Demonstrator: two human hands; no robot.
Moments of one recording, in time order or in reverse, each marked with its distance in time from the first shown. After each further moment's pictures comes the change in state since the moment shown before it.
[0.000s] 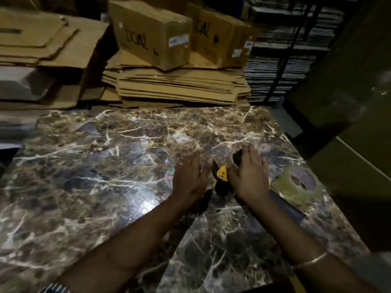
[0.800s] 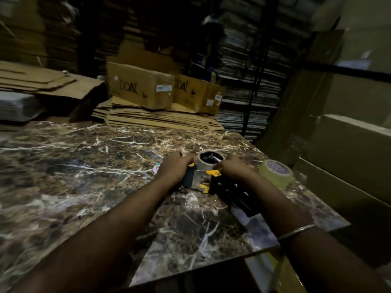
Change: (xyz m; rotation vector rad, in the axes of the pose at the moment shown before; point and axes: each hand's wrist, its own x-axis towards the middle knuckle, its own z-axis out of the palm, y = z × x) left_hand -0.037 -0.023 0.004 -0.513 0.119 -0.039; right_hand -0.038 0.000 0.012 0.621 -0.100 0.269
